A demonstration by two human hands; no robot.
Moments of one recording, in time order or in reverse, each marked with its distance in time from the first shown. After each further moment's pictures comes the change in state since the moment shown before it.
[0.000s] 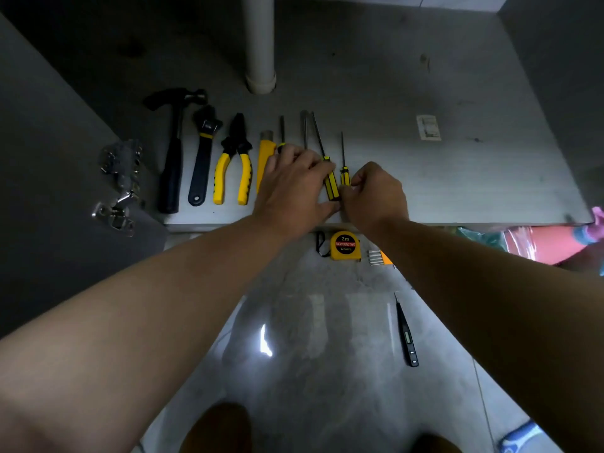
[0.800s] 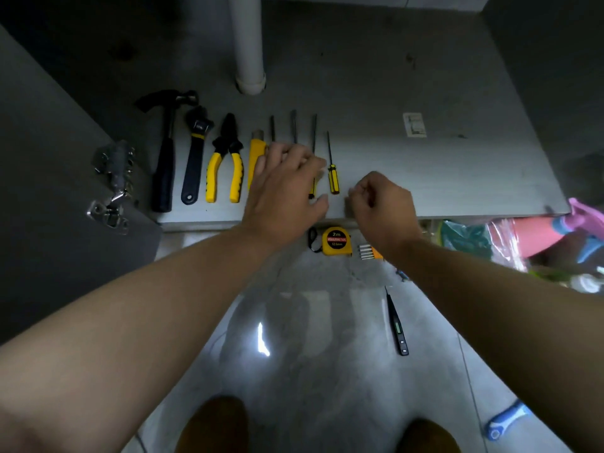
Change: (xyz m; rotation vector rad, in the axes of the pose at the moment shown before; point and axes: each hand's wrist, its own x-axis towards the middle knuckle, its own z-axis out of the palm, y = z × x) left_hand -0.014 0.009 -0.010 -0.039 0.109 0.034; right_hand -0.028 0.031 -0.022 0.110 0.034 -0.192
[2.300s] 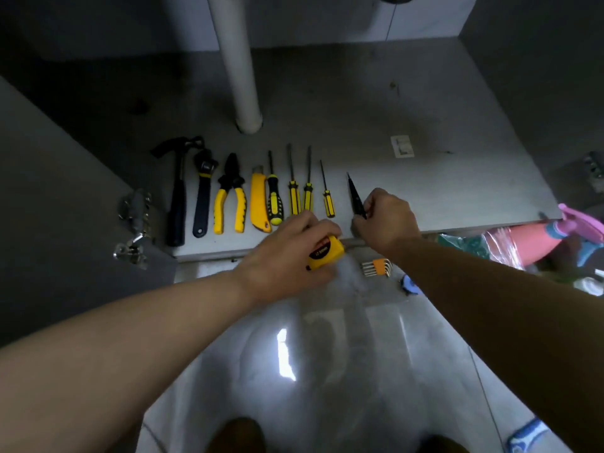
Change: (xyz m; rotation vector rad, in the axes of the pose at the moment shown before) left_hand -0.037 0.019 -0.037 -0.359 -0.418 0.099; right_hand 0.024 0.017 -0.013 -0.133 -0.097 0.171
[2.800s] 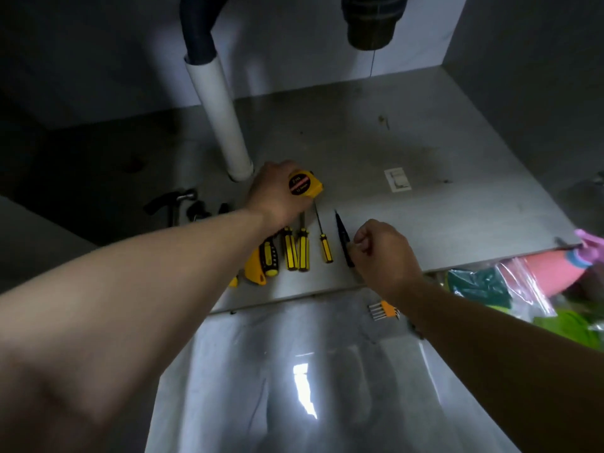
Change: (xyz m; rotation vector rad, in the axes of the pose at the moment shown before) left_hand 0.152 -0.046 -0.068 -0.006 0.249 -0.332; right_hand 0.011 -0.001 0.003 0.189 0.087 -0.070
